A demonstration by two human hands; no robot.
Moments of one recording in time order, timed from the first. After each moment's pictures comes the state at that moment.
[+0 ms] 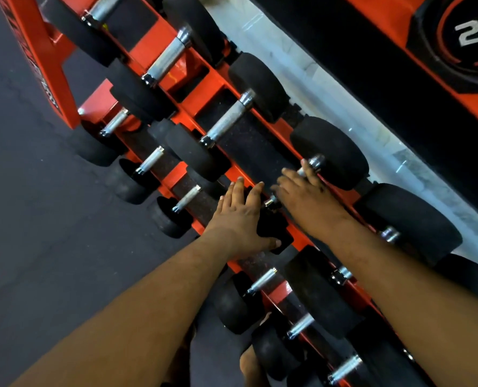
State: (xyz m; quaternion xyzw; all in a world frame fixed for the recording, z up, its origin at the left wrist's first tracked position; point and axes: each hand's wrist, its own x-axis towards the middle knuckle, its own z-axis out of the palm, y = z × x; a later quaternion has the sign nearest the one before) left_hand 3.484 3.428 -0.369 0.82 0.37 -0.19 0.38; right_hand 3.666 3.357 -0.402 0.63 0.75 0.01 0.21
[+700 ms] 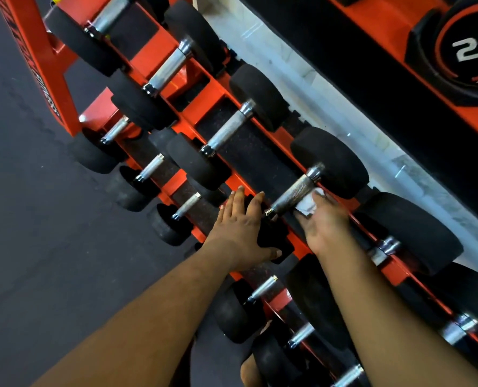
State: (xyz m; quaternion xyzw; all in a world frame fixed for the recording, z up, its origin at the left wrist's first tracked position) left_hand 3.483 3.428 -0.370 0.83 0.37 -0.19 0.38; right_hand 3.649 3.362 -0.399 0.65 -0.20 -0.41 -0.60
